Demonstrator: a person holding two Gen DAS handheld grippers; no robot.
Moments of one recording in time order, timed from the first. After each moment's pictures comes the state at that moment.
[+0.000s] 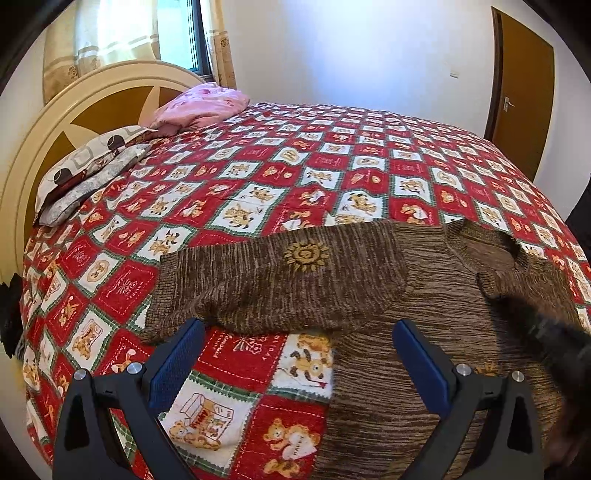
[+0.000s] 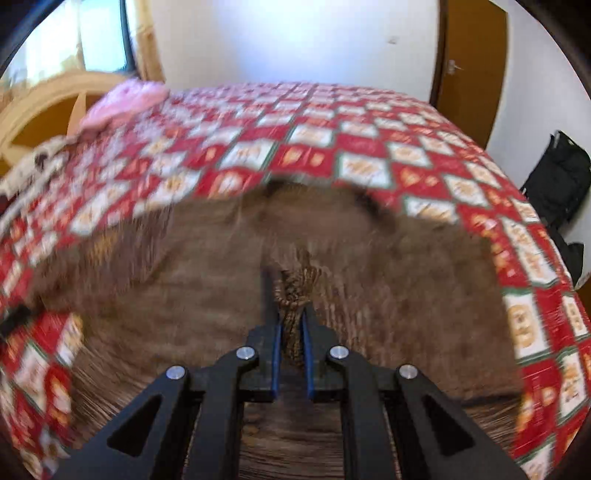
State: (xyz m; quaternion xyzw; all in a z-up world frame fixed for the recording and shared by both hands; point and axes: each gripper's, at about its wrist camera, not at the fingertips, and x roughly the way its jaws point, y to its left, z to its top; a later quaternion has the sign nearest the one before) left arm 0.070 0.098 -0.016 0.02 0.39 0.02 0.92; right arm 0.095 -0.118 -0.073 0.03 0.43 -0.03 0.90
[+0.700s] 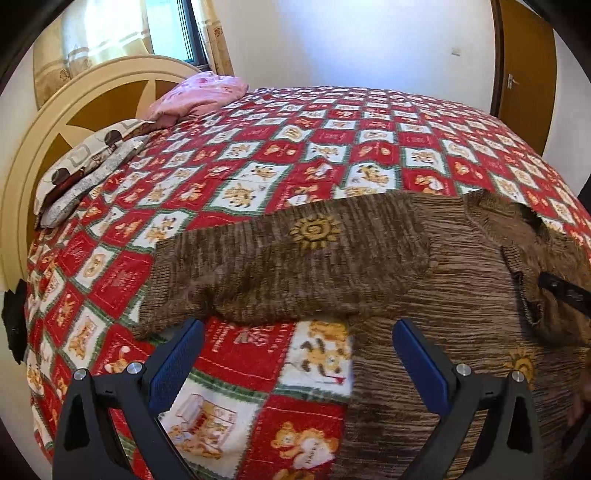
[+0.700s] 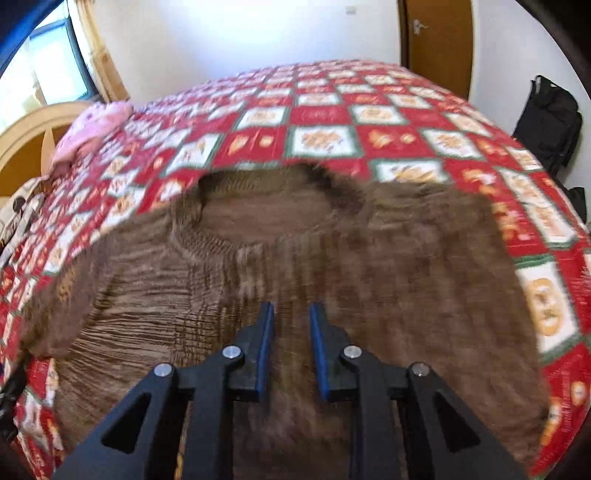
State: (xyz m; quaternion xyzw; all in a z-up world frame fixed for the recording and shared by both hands) left arm 0.083 0.099 -0.045 0.05 0.41 0.03 0.91; right arm 0.134 -0.180 -0.102 0.13 0.44 -0.05 0.89
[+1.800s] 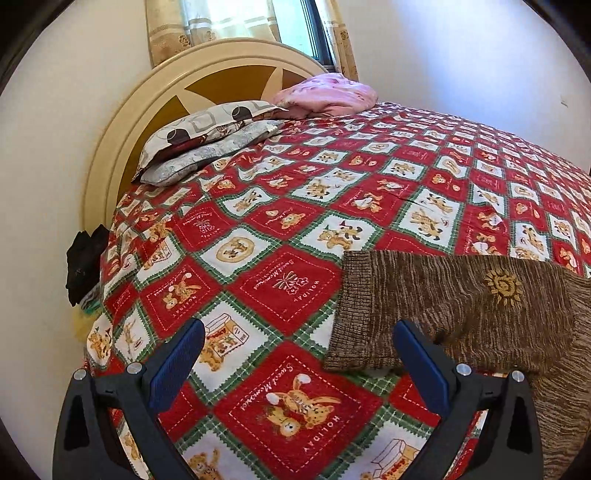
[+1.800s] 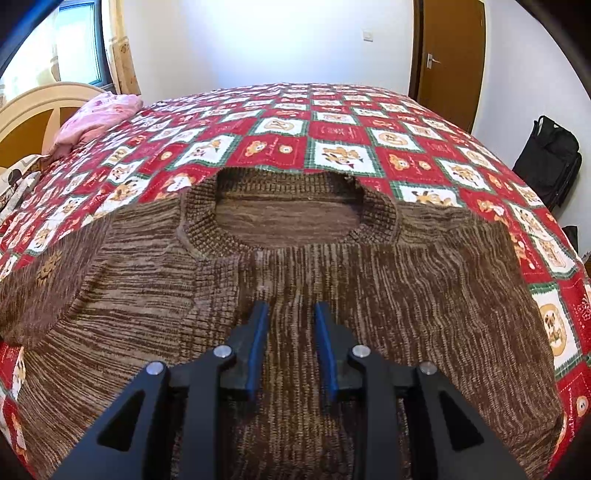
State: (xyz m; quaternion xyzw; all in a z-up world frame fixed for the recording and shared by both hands) left arm 0.082 0.237 -0.031 0.00 0.37 0.24 0.90; right arm 0.133 -0.160 -0.108 0.06 0.40 -0.07 0.91
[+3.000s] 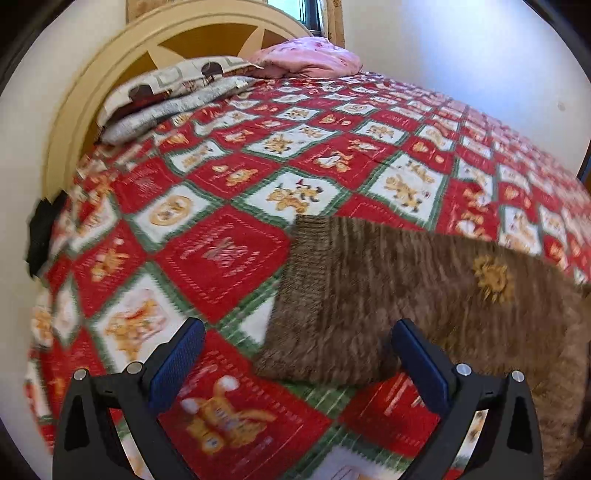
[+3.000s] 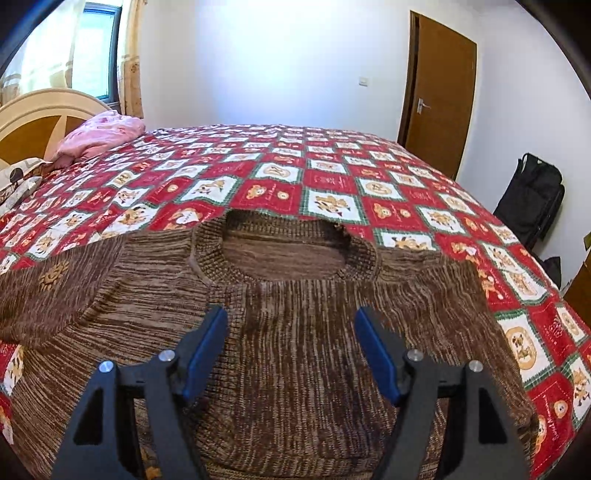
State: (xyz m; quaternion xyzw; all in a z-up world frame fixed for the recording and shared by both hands) left arm 0.128 0.242 -0.072 -0.08 0.43 0.17 0.88; right arm 0.113 -0.148 -0.089 0.02 0.33 -0.10 0.94
